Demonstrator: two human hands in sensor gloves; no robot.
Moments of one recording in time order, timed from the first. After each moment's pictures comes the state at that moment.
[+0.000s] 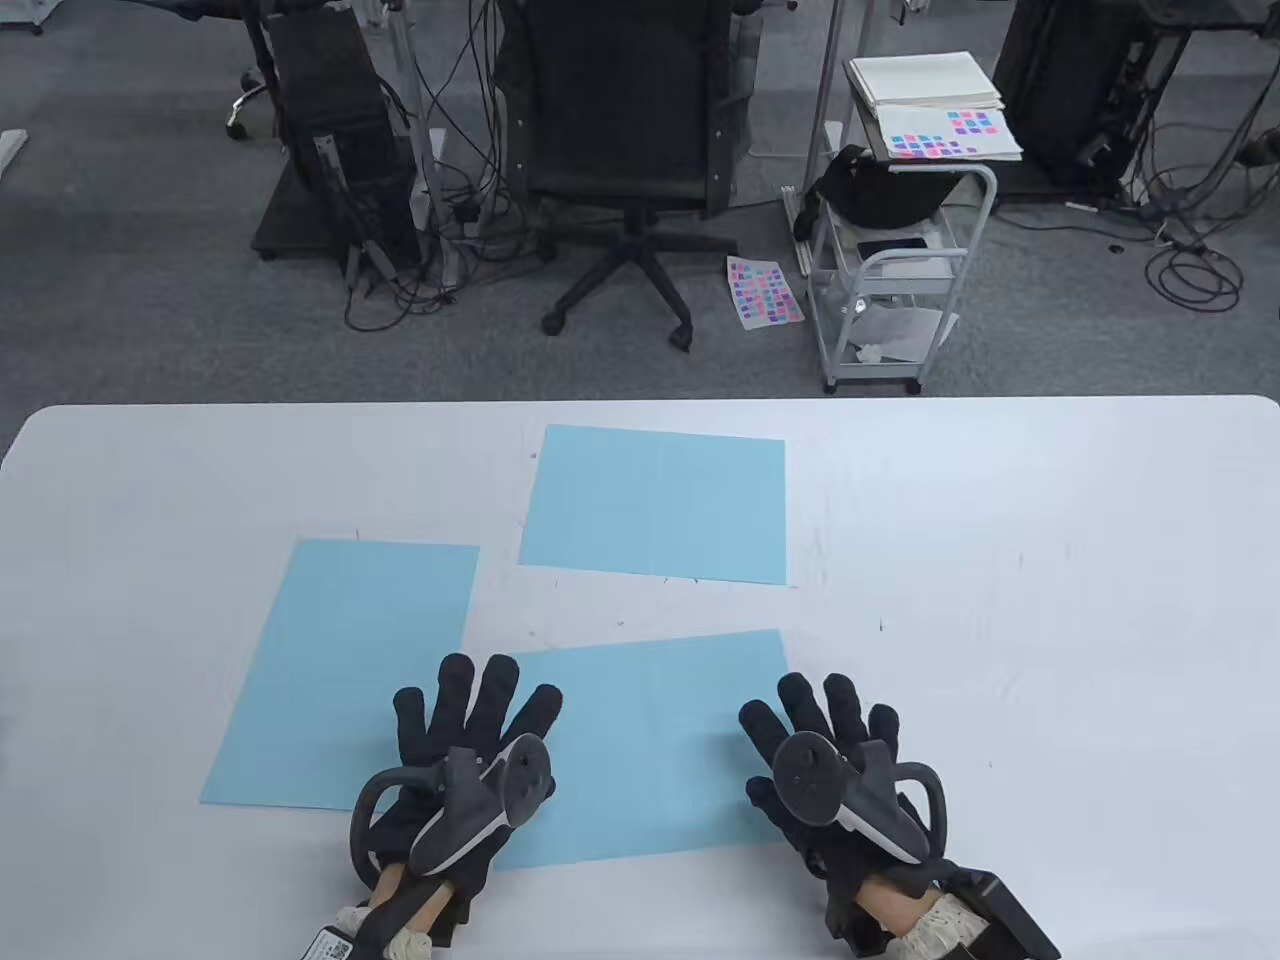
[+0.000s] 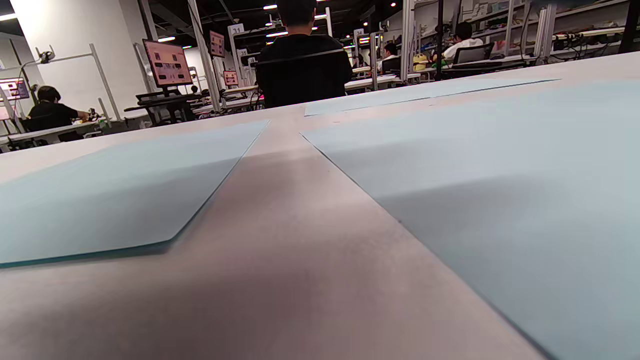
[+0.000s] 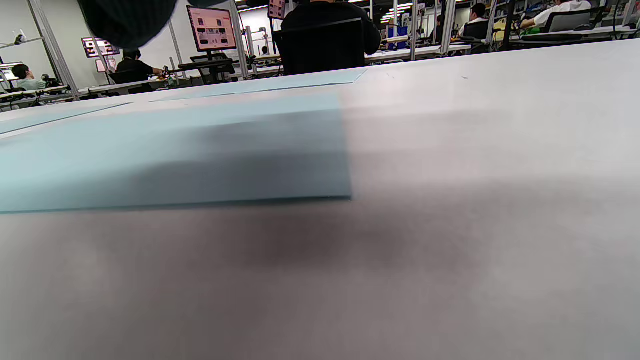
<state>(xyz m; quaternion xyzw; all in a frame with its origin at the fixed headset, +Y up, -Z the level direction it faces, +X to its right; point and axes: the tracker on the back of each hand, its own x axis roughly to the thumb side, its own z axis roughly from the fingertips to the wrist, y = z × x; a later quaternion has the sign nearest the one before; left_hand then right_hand) -0.176 -0.739 -0.276 -0.04 -0.02 -0.07 1.00 0.137 -0.752 -0.277 0.07 0.05 0.99 0.08</state>
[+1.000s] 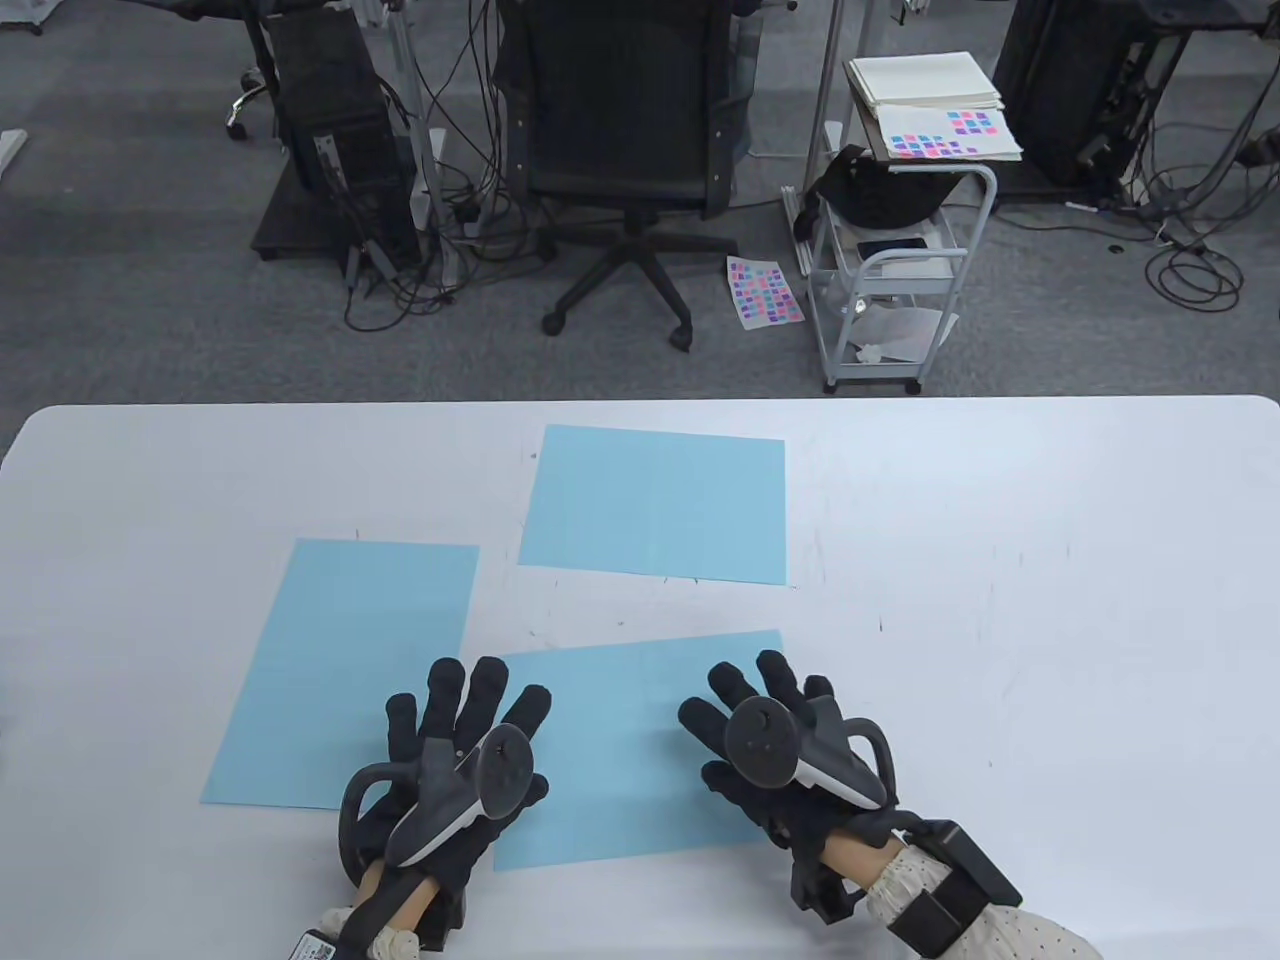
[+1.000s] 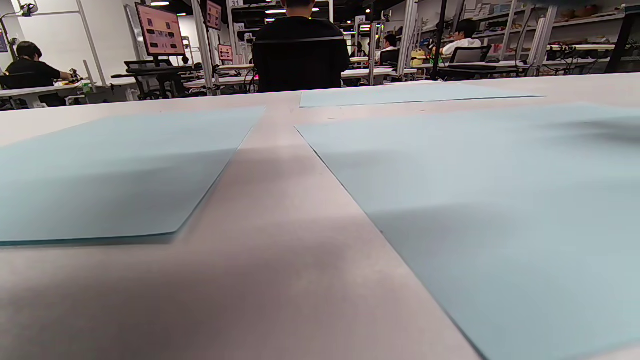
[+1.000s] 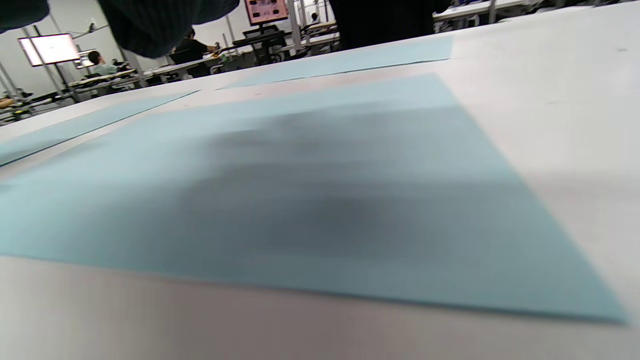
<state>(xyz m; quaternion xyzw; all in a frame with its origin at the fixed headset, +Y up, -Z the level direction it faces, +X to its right) -0.187 -0.731 -0.277 -0.07 -0.03 -0.02 1.00 0.092 -0.741 -0.309 0.18 0.11 0.97 0.11</state>
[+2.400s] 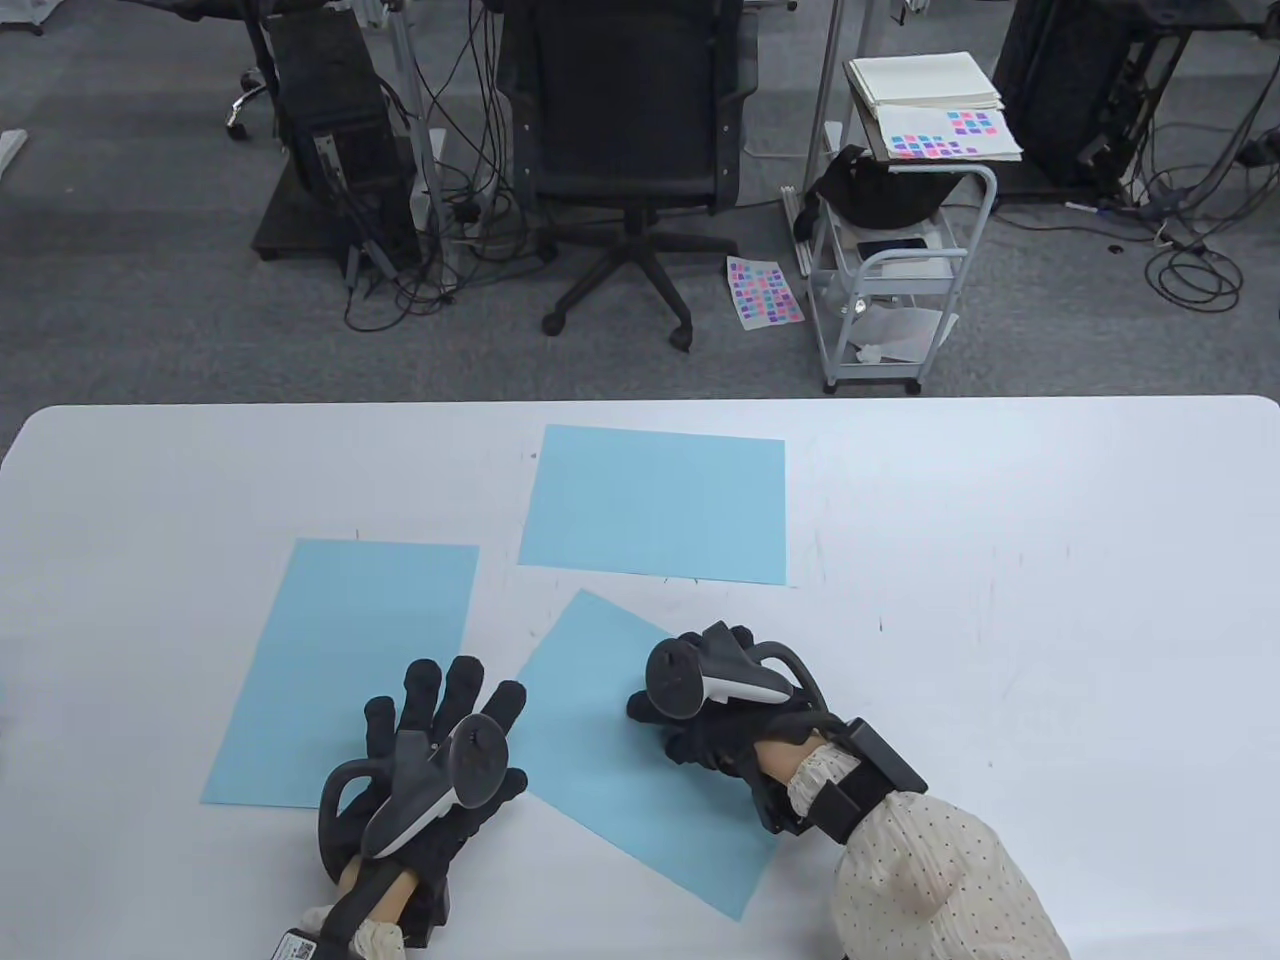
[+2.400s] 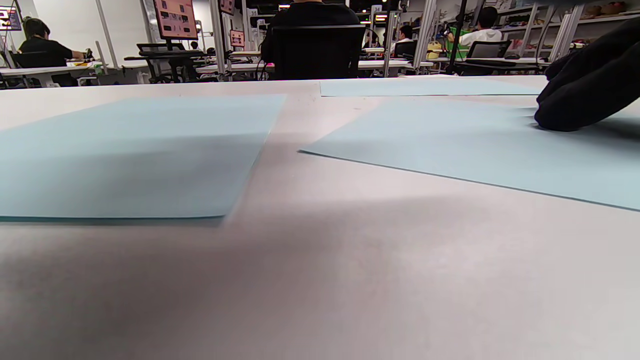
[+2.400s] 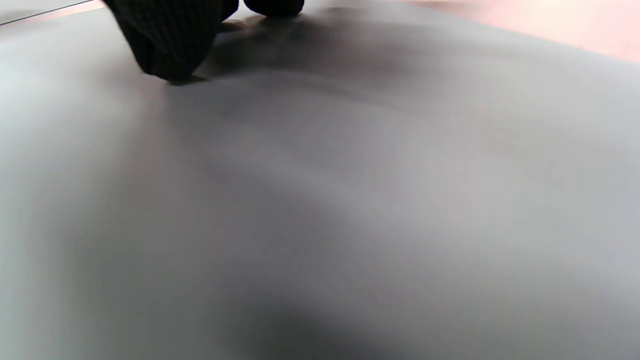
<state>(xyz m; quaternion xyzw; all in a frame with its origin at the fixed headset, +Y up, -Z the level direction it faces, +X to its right) -0.205 -0.730 -0.281 -0.09 -0.01 -0.01 1.00 0.042 -0.772 -0.375 0.24 0.21 0.95 -0.01</state>
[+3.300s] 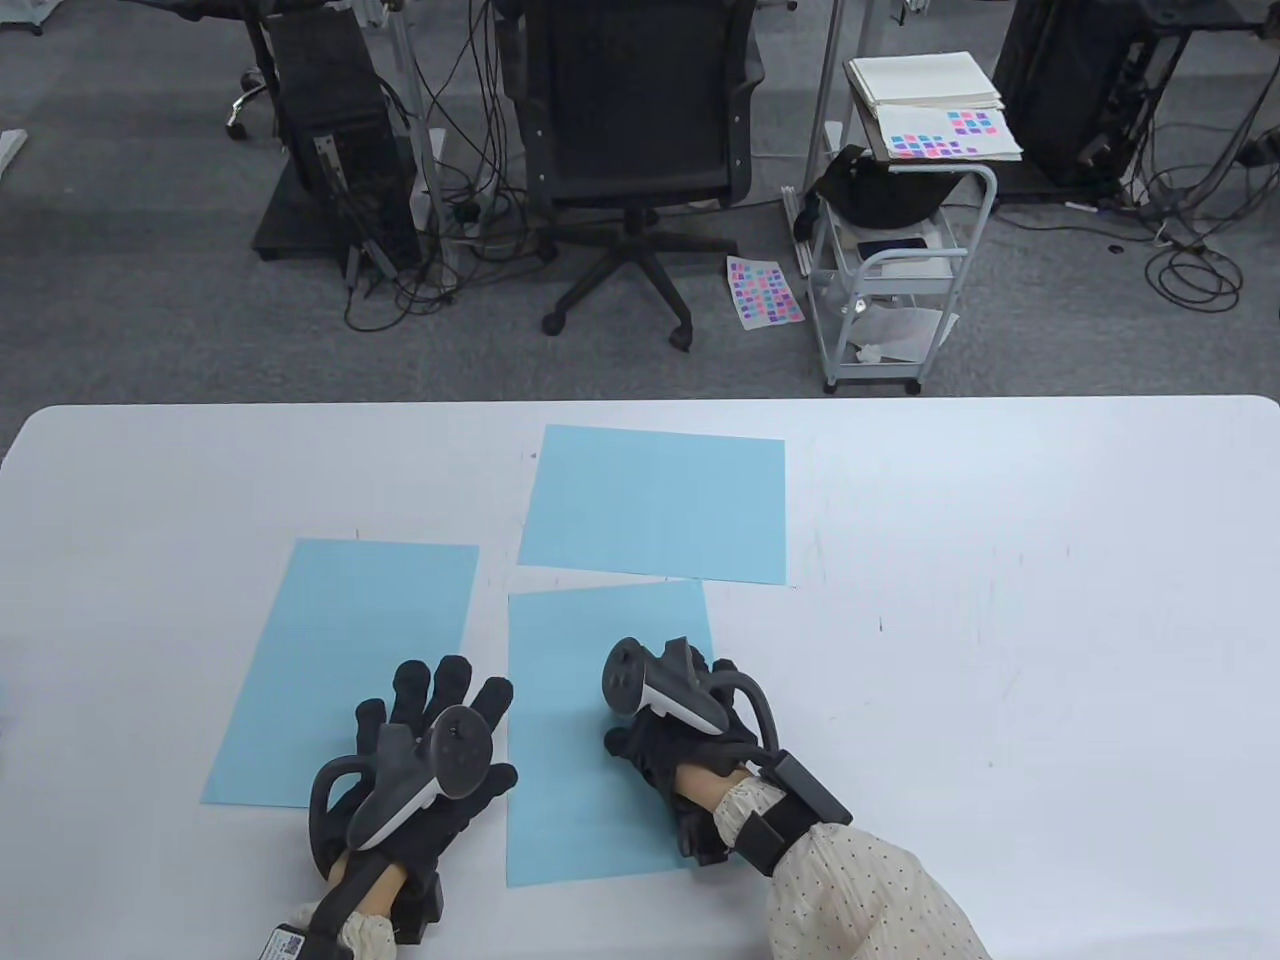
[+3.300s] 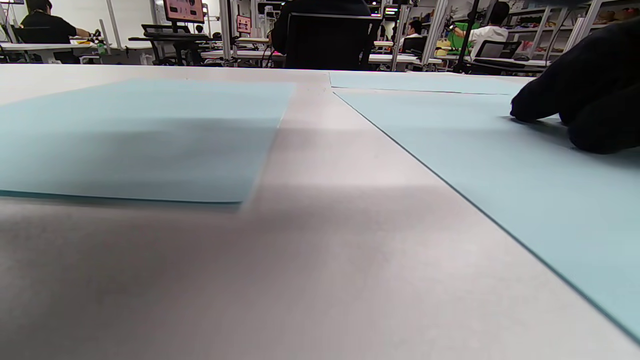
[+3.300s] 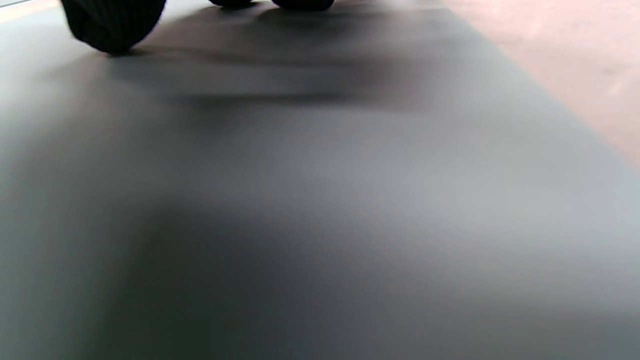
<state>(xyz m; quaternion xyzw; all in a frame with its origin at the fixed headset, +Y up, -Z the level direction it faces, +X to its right) -0.217 -0.732 -0.287 -0.11 0.00 0.02 0.99 0.000 -0.781 -0.369 0.05 0.21 0.98 0.02</state>
